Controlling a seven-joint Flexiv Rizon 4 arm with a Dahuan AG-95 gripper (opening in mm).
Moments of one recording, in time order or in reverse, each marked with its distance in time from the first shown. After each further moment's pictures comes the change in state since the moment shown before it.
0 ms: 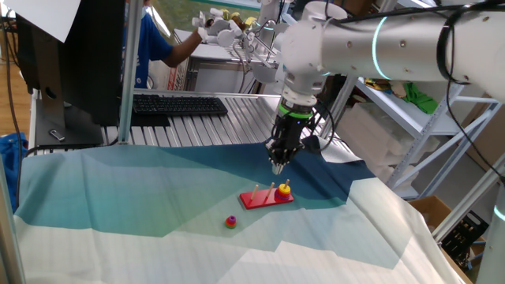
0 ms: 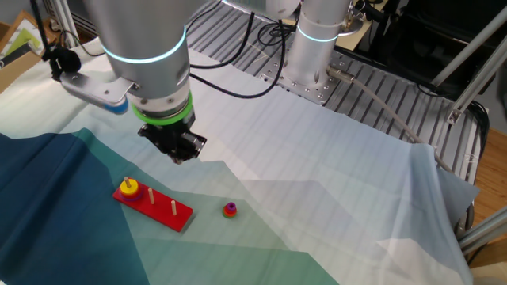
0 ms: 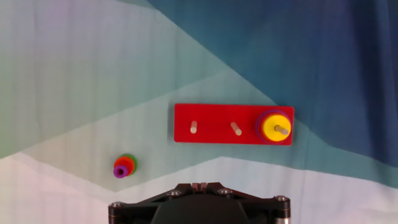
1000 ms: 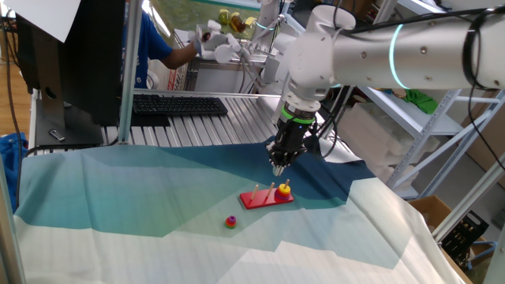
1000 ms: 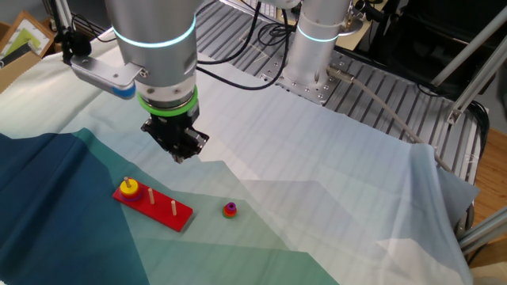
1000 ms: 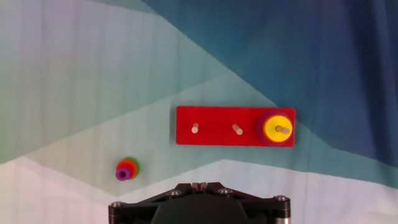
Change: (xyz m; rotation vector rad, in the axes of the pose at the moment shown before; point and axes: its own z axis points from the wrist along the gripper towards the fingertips) arm 0.003 0.000 0.001 0.012 -0.075 0.115
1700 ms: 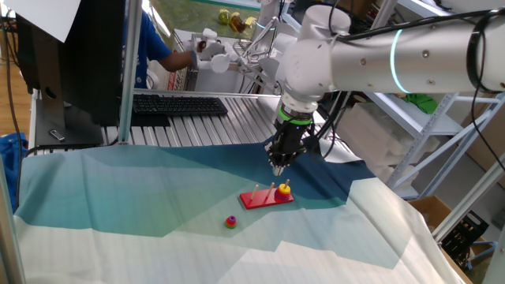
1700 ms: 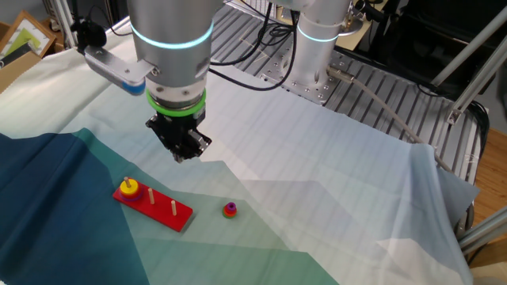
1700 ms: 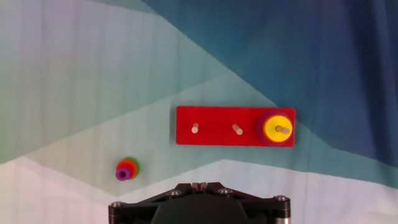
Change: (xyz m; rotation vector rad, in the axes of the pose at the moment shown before) arm 0.000 0.000 0.001 0.056 0.002 0.037
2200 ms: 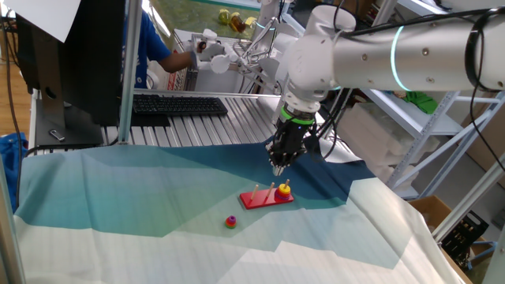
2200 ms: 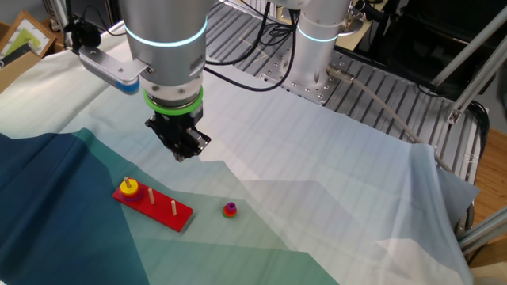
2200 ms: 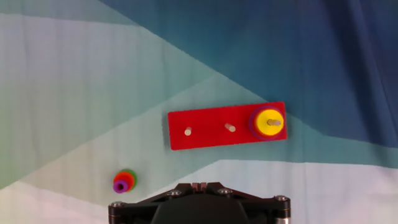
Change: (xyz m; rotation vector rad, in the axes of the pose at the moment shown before) arm -0.004 -0.001 0.002 -0.036 -0.017 0.000
